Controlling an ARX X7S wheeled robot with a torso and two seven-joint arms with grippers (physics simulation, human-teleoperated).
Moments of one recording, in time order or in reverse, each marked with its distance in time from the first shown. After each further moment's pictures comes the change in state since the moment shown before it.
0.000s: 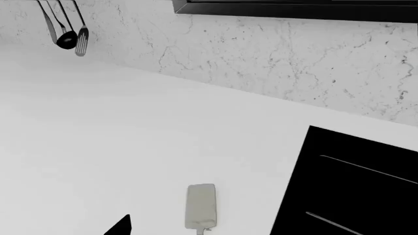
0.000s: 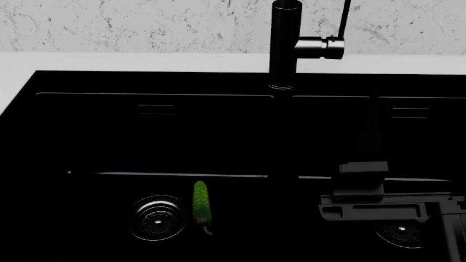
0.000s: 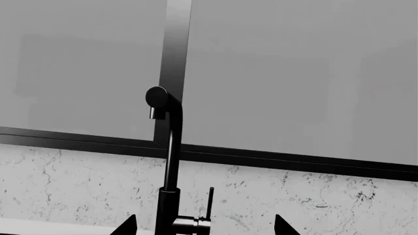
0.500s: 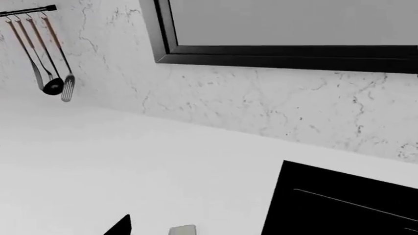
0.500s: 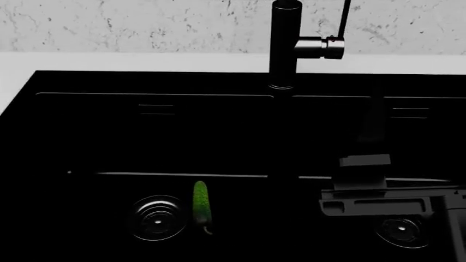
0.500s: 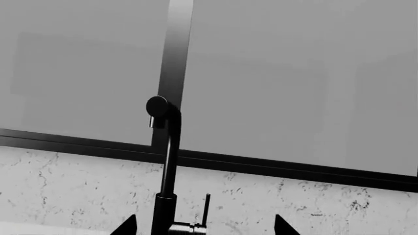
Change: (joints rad) left arm -0.080 0.089 -0.039 0.004 0.125 -0.070 0.085; right arm 0.060 0.008 0.023 -0.028 0.047 0.065 0.012
